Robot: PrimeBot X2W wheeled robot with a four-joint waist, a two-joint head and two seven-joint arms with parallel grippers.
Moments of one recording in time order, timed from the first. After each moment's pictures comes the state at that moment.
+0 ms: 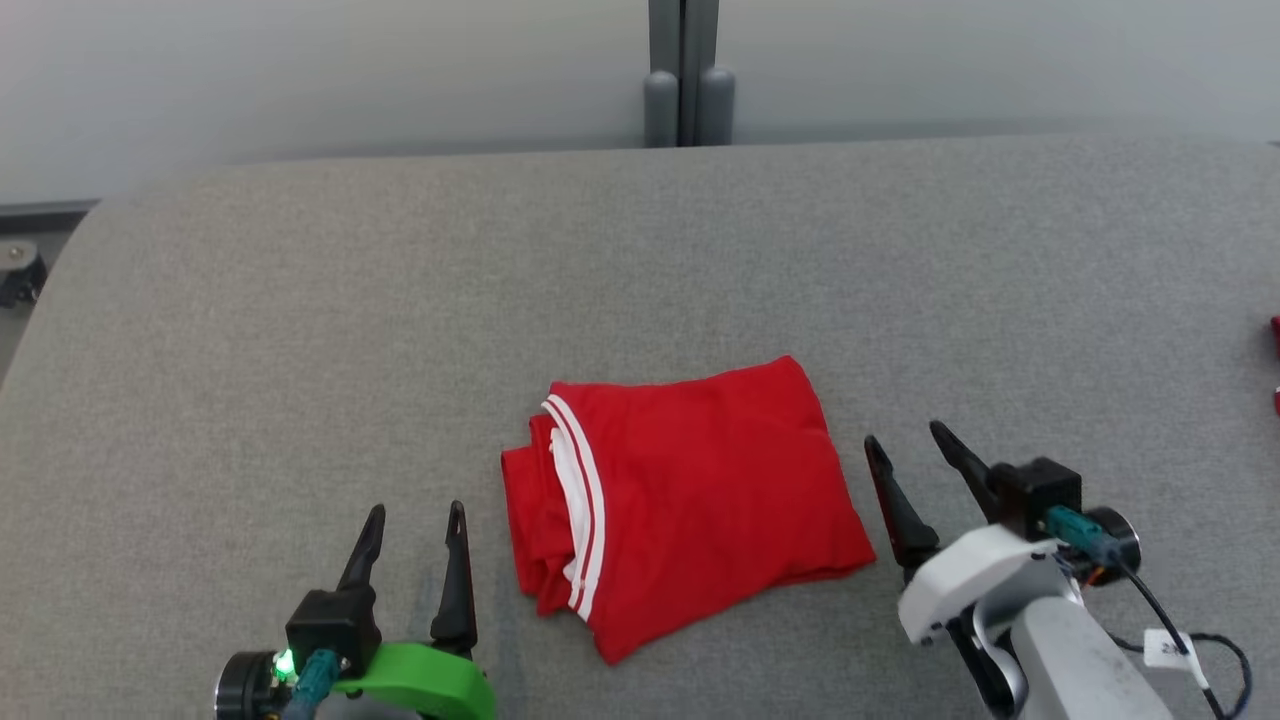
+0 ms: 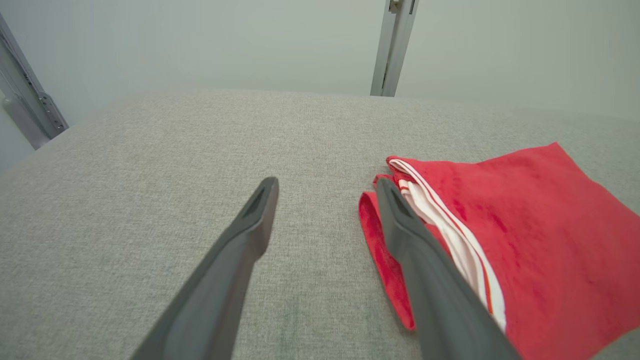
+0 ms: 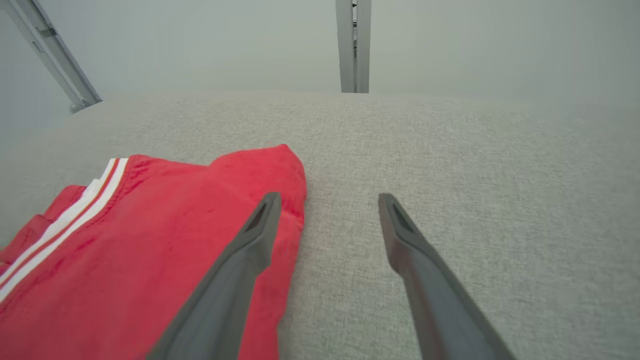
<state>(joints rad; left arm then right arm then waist) -0.02 0.05 -0.21 0.29 -0.22 0.02 -0.26 -0.25 -0.05 0.12 0.51 0.16 0.13 -0.26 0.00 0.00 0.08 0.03</state>
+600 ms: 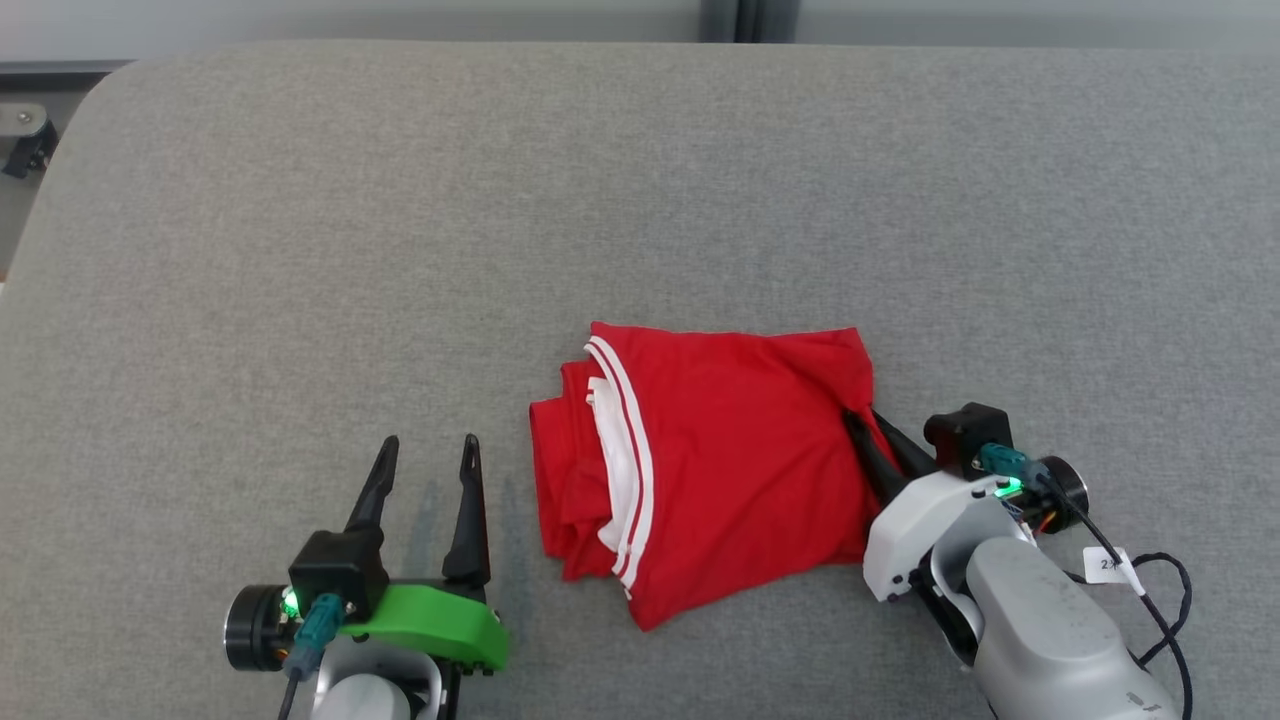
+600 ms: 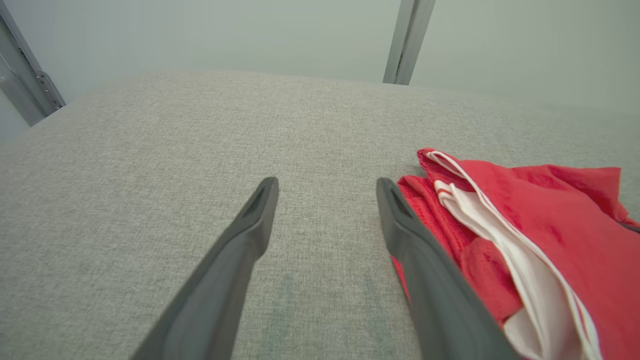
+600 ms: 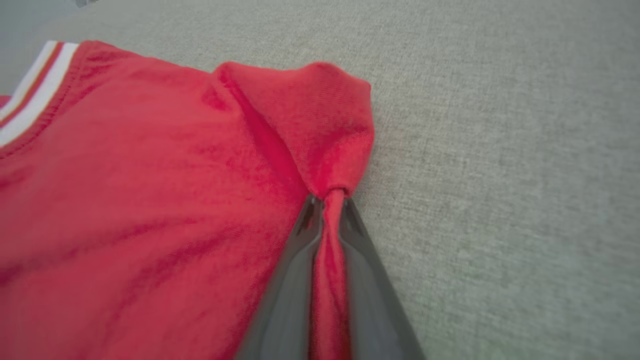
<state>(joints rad) -0.13 0.05 -0.25 0.28 -0.25 0.02 -0.26 -0.52 -0.04 0.24 0.91 0.17 0.13 -0.28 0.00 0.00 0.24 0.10</state>
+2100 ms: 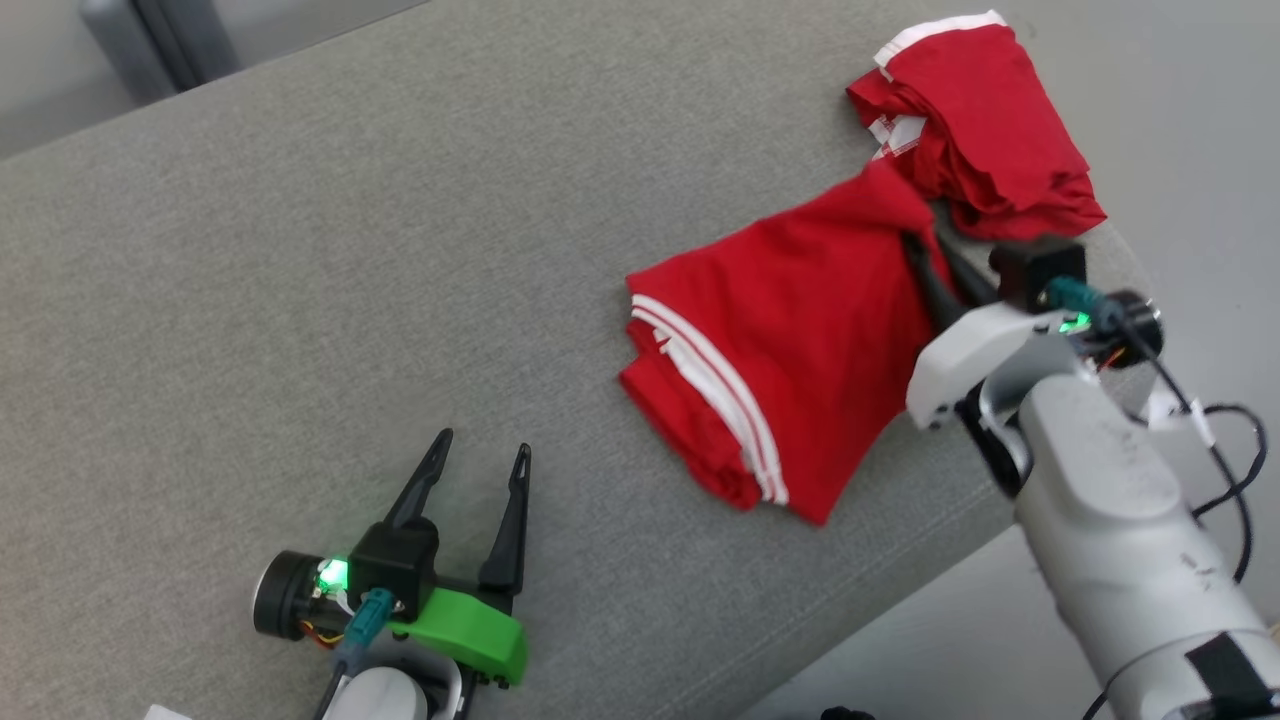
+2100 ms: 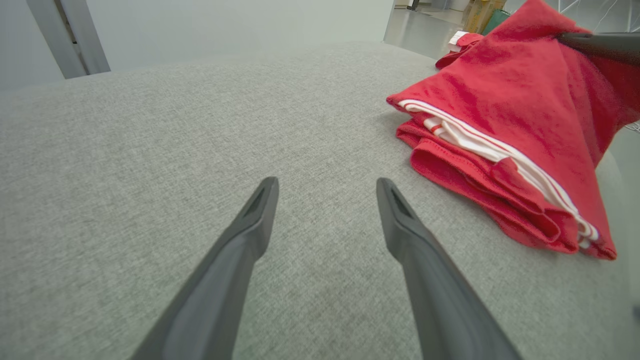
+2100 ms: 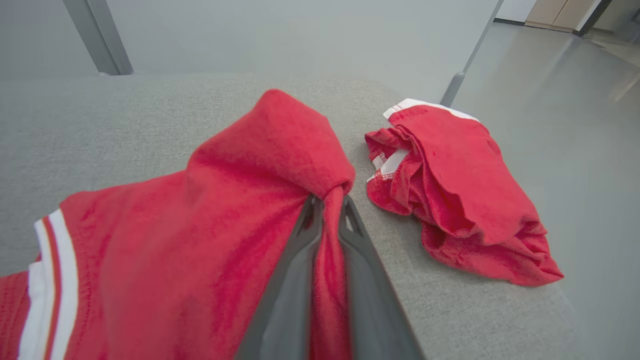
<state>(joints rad) -0.15 0.05 -0.28 0.30 -0.10 -0.10 -0.26 -0.71 -0.07 0.11 0.83 0.10 0.13 -0.25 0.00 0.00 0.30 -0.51</state>
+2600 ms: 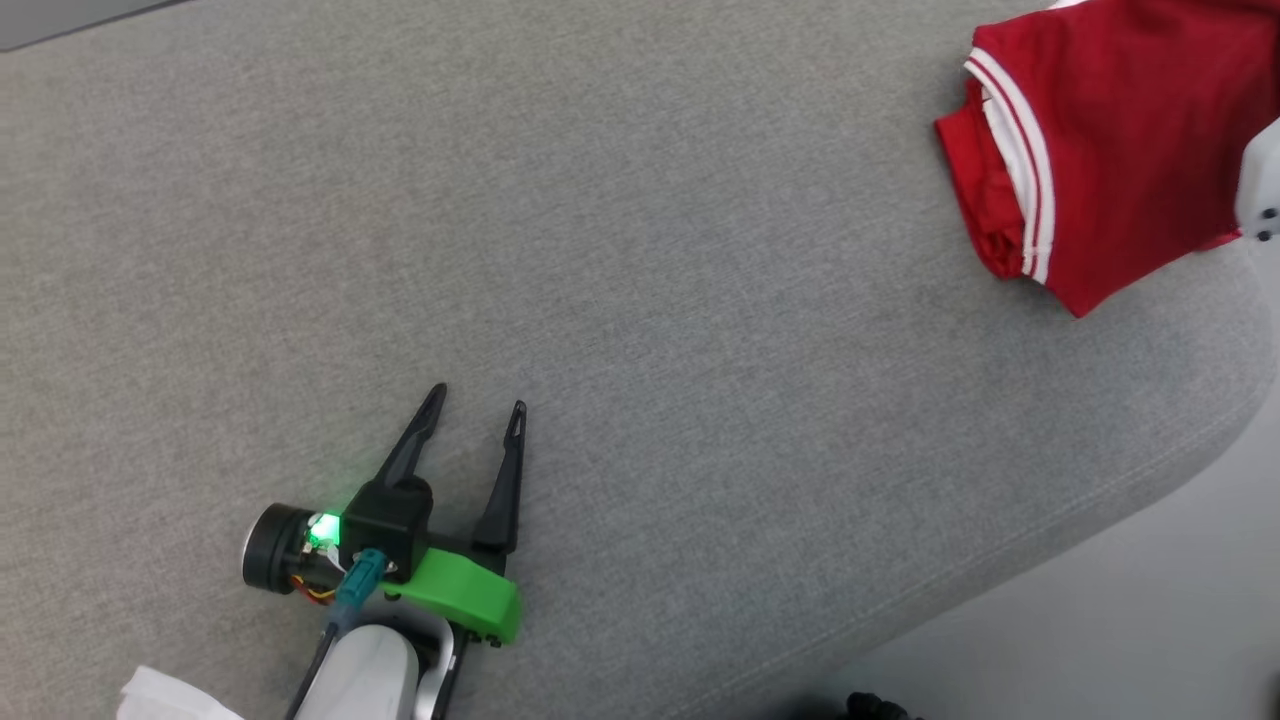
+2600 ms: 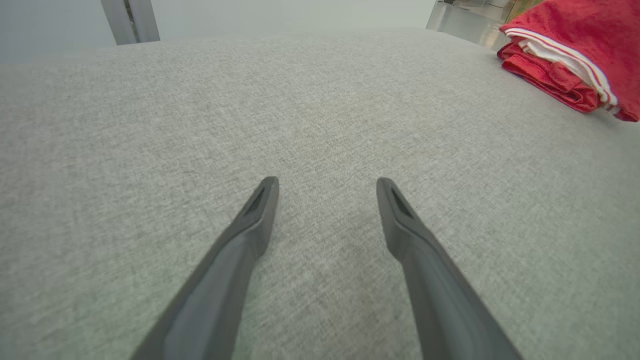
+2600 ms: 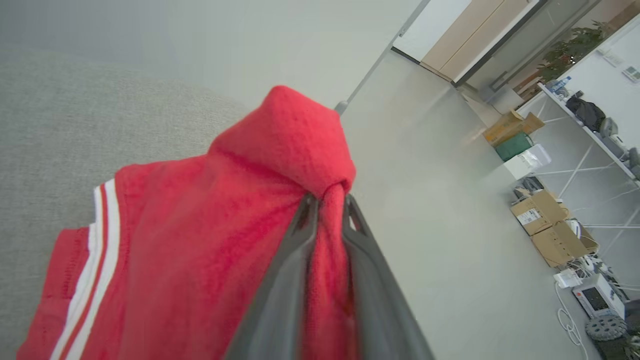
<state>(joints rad) -0.21 0.05 -0.25 0.31 -0.07 -0.12 -0.26 -1.00 -0.38 -0.13 0.94 -0.19 0.13 -0.14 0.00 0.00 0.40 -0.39</state>
